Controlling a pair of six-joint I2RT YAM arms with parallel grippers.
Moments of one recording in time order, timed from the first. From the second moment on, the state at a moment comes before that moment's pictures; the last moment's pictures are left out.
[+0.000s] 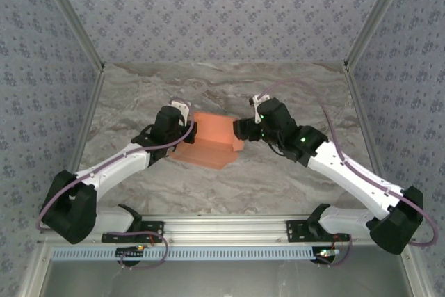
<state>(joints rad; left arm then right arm) -0.57 1.30 0.76 -0.08 -0.01 -0.31 0.75 1.17 1.05 -0.51 0.11 0.37</state>
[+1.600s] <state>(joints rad) -0.56 1.28 0.76 -0.08 0.01 -0.33 0.72 1.26 0.83 -0.15 -0.13 0.40</state>
